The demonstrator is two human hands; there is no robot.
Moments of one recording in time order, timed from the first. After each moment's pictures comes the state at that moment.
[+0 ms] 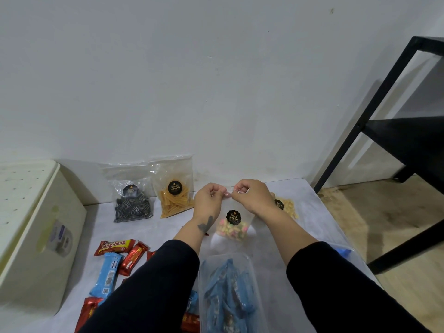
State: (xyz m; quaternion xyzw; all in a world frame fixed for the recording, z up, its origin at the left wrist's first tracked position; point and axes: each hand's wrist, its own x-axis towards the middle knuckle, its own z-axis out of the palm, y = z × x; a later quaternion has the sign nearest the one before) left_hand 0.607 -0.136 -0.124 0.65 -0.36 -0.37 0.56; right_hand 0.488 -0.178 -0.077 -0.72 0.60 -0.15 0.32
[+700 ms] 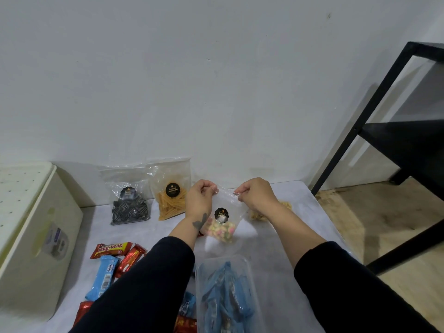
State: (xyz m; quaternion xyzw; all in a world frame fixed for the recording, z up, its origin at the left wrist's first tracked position) left_hand 0.621 -0.141 -0.119 0.68 -0.35 -0.31 0.57; right_hand 0.486 -0.192 -0.071 -0.70 0.60 -0.15 0.36
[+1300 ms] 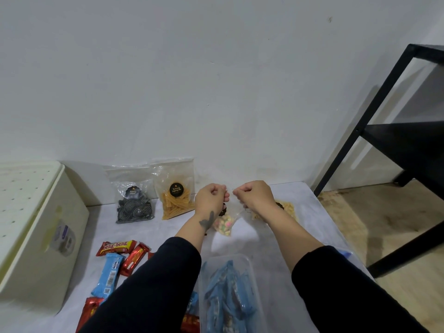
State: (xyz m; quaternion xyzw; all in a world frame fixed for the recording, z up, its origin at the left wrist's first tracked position) left_hand 0.604 -0.141 -0.110 0.67 -0.29 -0.41 0.56; right_hand 0.489 -0.179 -0.070 -0.65 0.58 -0.22 0.43
